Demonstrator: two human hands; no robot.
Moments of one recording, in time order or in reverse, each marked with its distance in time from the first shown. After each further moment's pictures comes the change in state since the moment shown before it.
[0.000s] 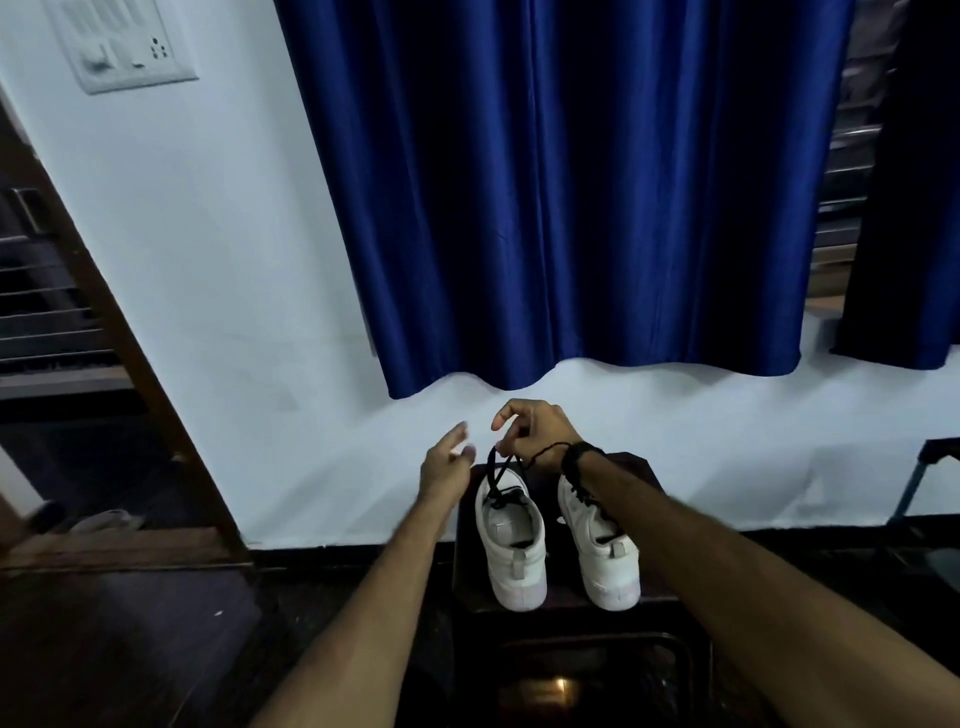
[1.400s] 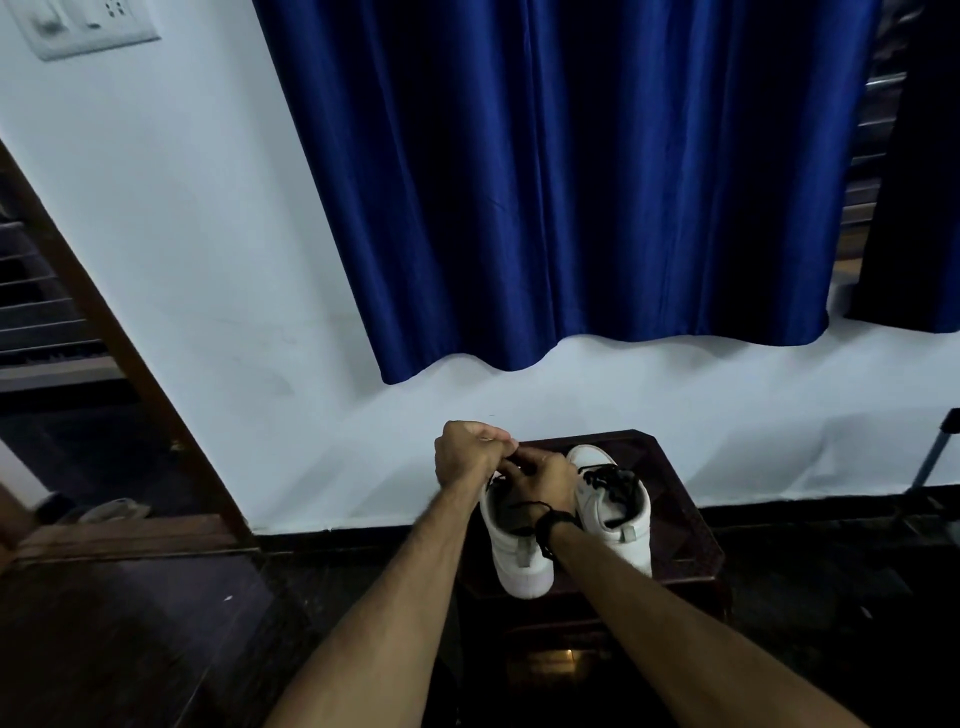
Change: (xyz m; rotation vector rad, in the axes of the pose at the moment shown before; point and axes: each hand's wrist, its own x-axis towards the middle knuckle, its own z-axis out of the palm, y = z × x) left_hand 0.005 0.012 0.030 0.125 0.070 -0.109; right_hand -0.029 0.050 0.082 0.156 0.396 0.236
